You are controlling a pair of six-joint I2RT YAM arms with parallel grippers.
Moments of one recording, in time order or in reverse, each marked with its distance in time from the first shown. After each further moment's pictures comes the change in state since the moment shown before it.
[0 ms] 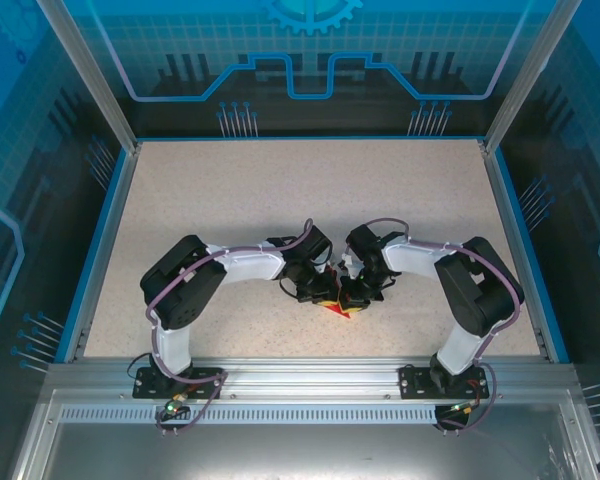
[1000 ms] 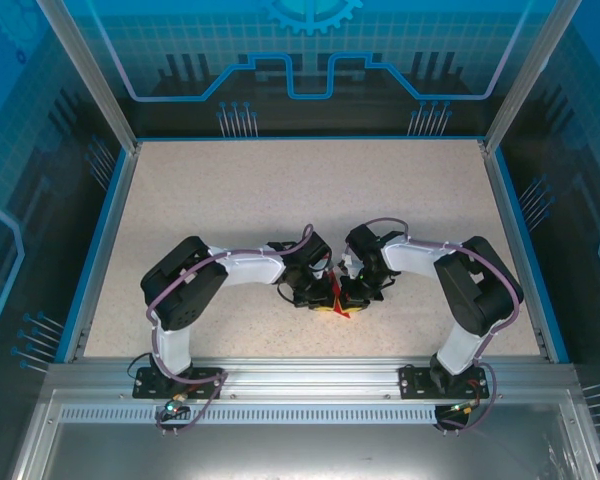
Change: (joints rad) left arm -0.005 0.000 -0.035 -0.015 -0.049 0.018; right arm 0.000 0.006 0.006 -0.008 0.003 -0.002
